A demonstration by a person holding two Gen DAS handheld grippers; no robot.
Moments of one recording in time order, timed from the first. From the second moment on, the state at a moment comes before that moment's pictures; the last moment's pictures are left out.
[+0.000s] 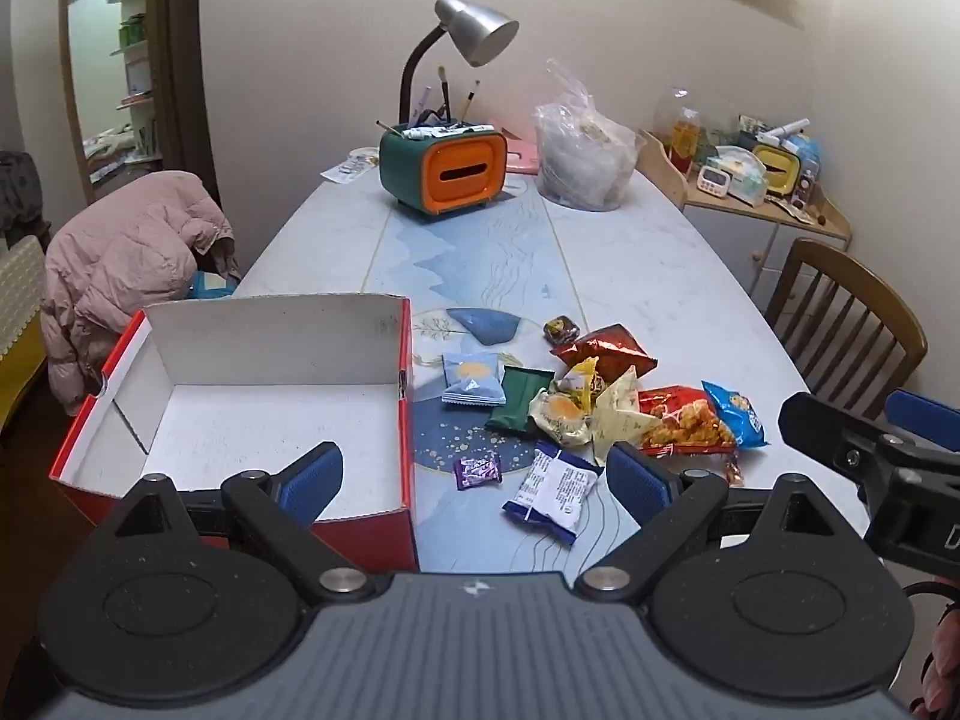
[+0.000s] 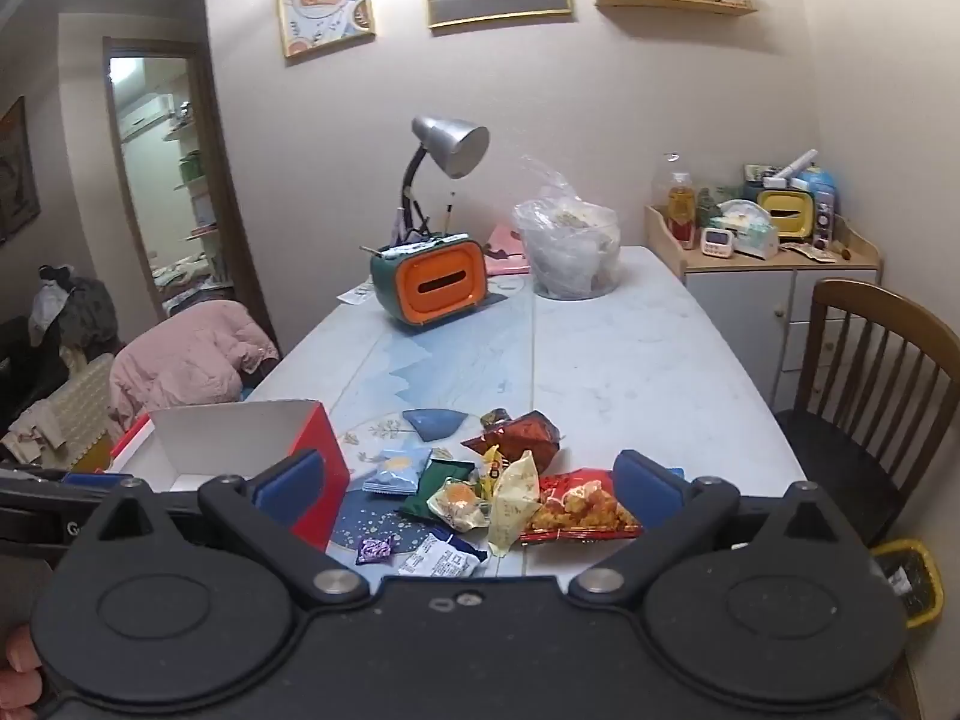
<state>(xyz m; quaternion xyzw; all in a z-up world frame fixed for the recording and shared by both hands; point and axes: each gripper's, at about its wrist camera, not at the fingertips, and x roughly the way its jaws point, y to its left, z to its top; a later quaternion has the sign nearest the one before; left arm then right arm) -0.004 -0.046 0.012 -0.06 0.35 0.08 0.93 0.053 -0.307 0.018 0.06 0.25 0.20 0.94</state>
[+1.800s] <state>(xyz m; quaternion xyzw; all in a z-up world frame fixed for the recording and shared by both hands) 0.000 -0.045 0.012 -0.07 0.36 0.09 0.93 0.055 -0.268 0.009 0.05 0.27 0.23 0.93</state>
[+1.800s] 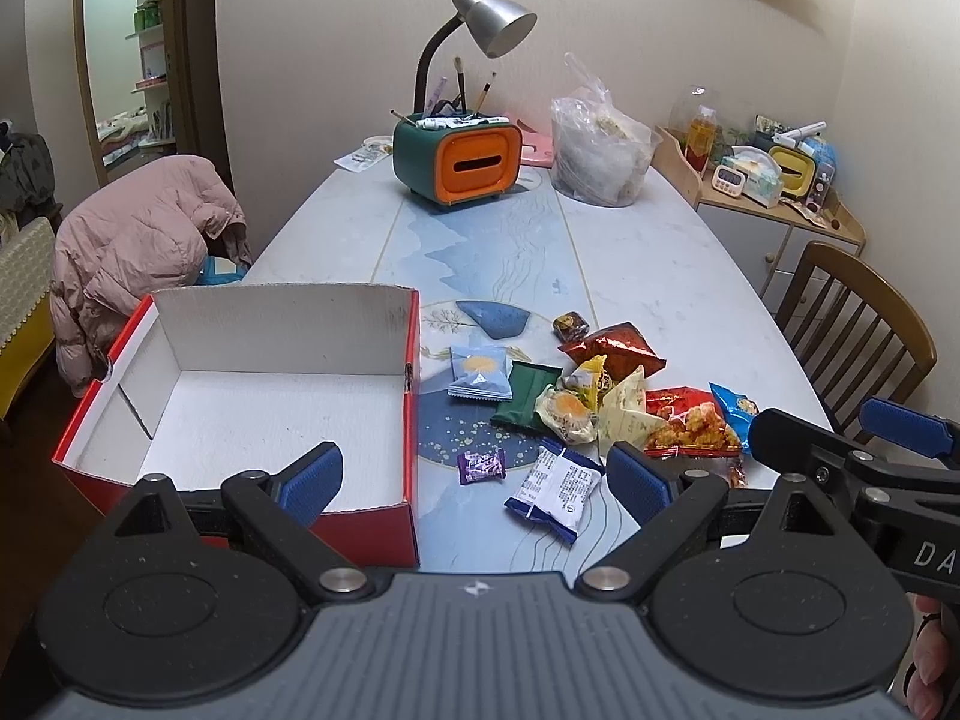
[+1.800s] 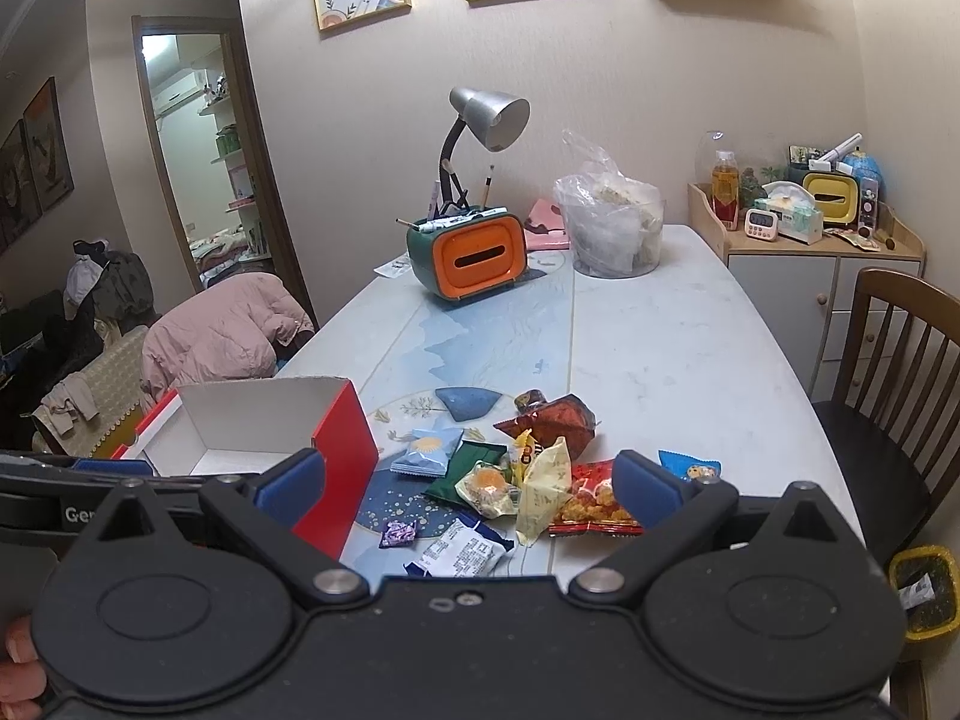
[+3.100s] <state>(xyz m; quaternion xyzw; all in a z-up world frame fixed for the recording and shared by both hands) 0.075 -0.072 -0.041 -0.06 0.43 0.04 0.90 0.111 -0.315 -0.039 0.04 0.33 0.18 0.92</state>
